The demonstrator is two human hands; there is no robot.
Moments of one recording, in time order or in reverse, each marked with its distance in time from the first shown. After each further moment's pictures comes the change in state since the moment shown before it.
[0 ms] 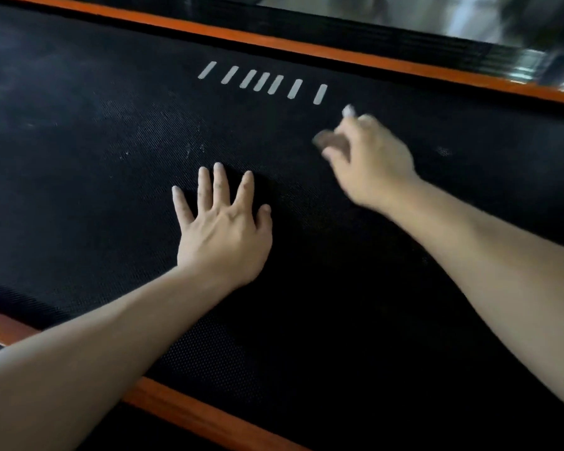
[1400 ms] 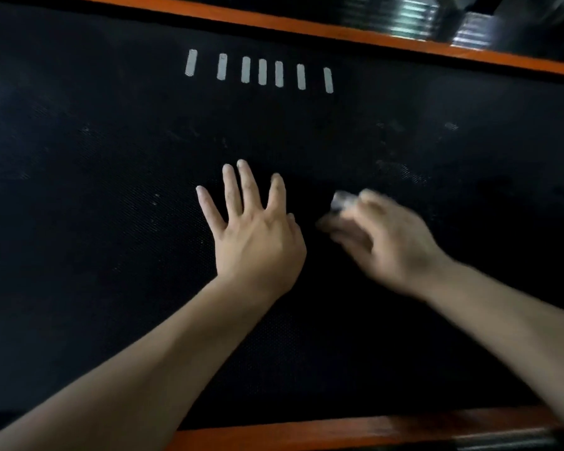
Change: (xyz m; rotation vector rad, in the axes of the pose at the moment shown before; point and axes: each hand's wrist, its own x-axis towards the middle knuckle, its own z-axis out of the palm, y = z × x) left_hand 0.048 -0.076 -0.033 -0.083 -0.148 0.349; right_hand -0.075 -0.117 0.007 0.010 -0.079 -0.006
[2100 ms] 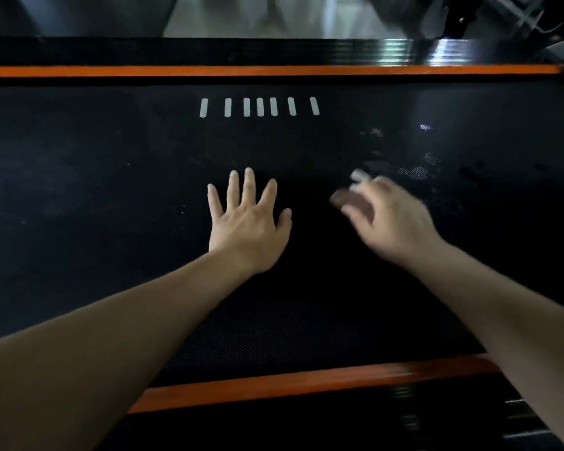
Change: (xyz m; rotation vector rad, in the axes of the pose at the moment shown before) left_hand 0.008 -0.036 -0.008 0.152 -0.026 0.153; right_hand -0.013 -0.004 0.006 -0.079 0.153 0.302
